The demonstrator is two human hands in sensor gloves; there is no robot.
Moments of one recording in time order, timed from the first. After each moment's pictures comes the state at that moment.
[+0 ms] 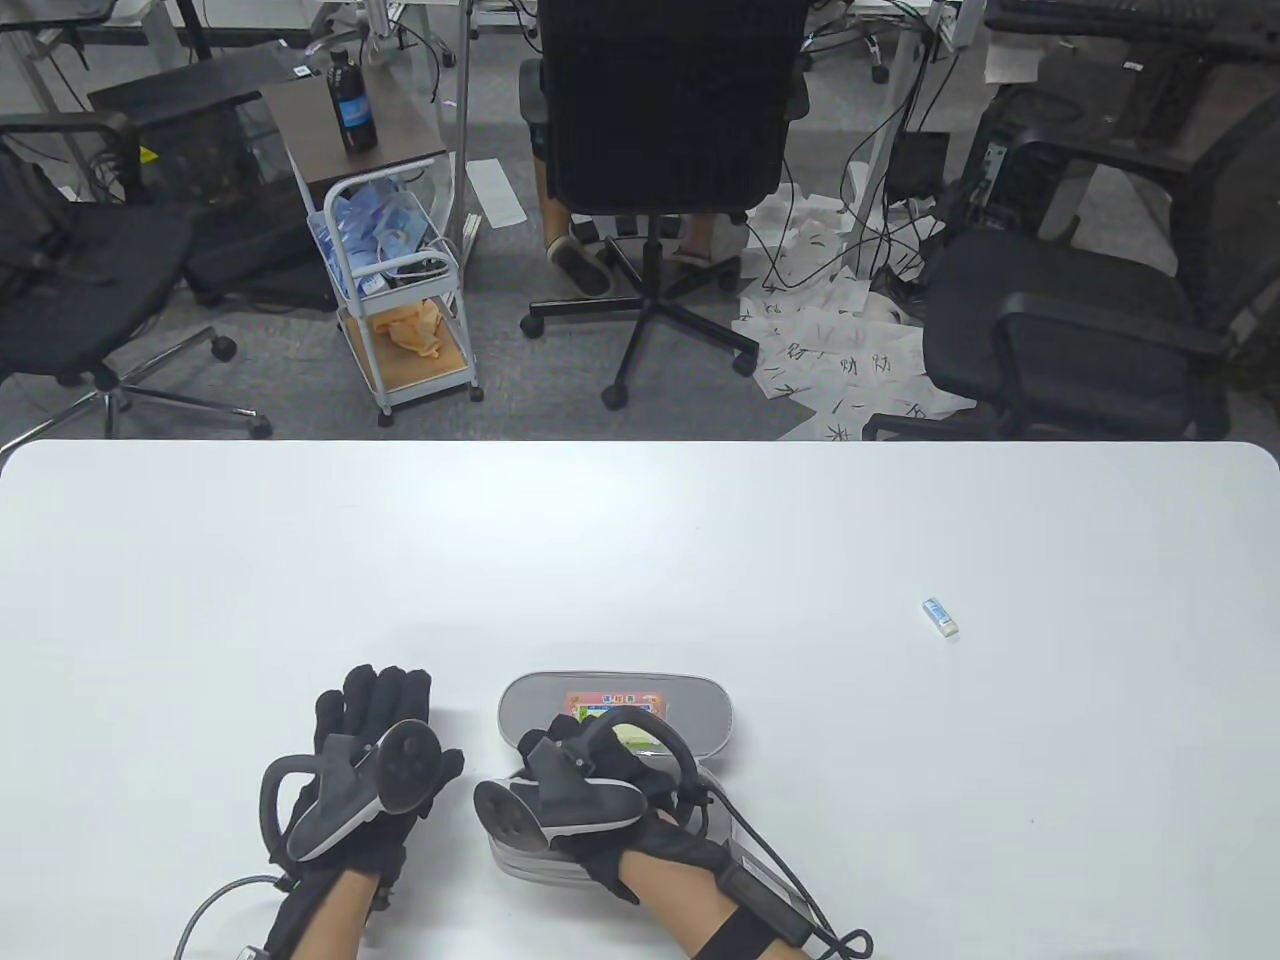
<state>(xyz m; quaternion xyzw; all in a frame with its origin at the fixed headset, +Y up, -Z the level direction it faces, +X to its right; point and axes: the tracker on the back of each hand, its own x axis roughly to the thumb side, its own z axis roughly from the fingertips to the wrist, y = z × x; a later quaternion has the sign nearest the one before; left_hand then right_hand) -0.247 -0.725 -0.300 -0.02 -0.04 0.00 1.00 -0.075 -0.707 -0.290 -0.37 -0.02 -0.92 0.10</state>
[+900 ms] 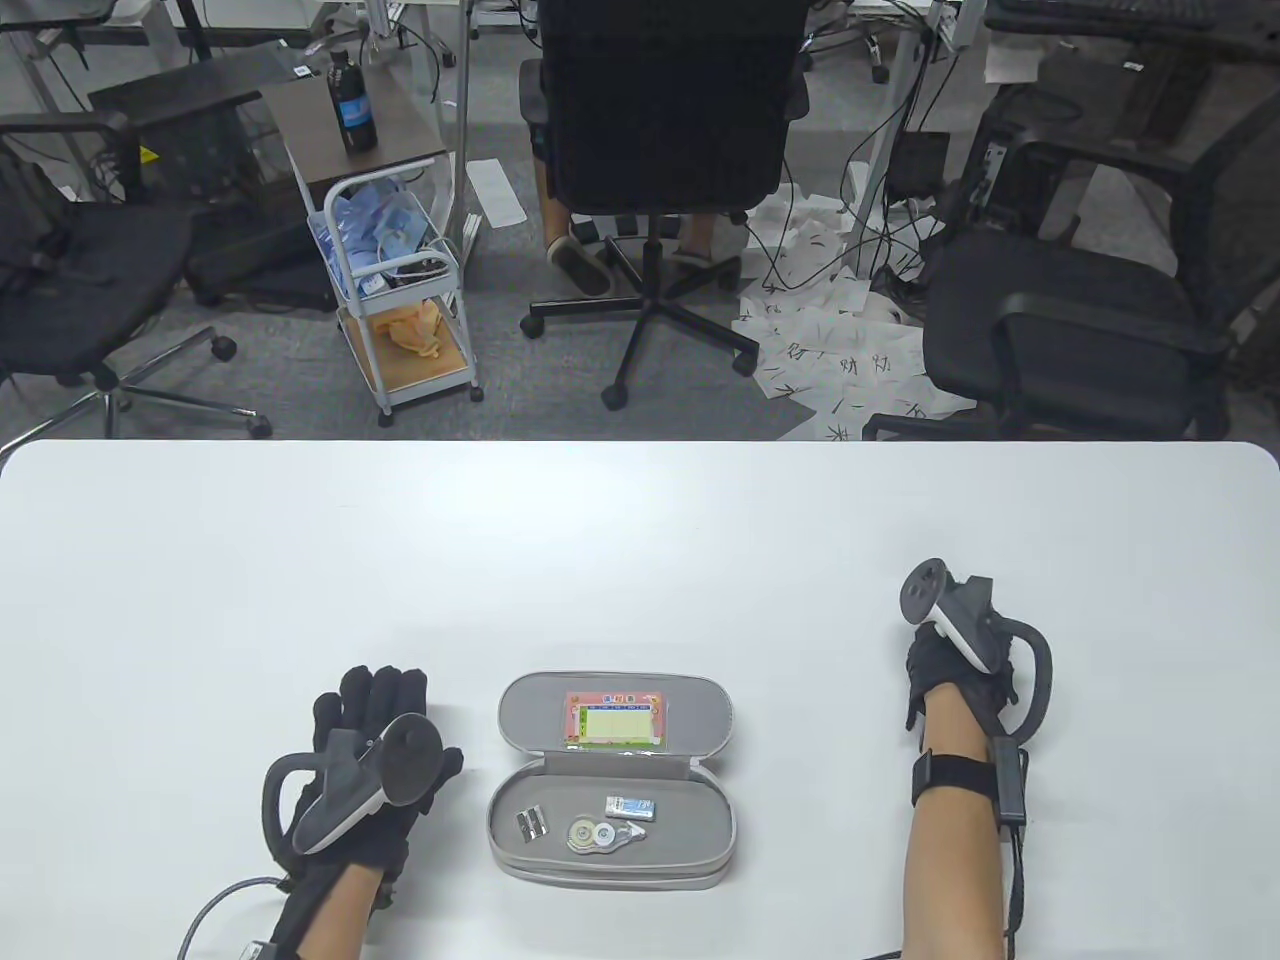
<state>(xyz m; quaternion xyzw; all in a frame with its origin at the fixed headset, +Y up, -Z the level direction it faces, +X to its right) -0.250 -0.731 -0.303 -0.04 -0.02 0.00 1.00 0.290 -0.777 -0.455 0.21 -0.11 -0.97 -0.01</state>
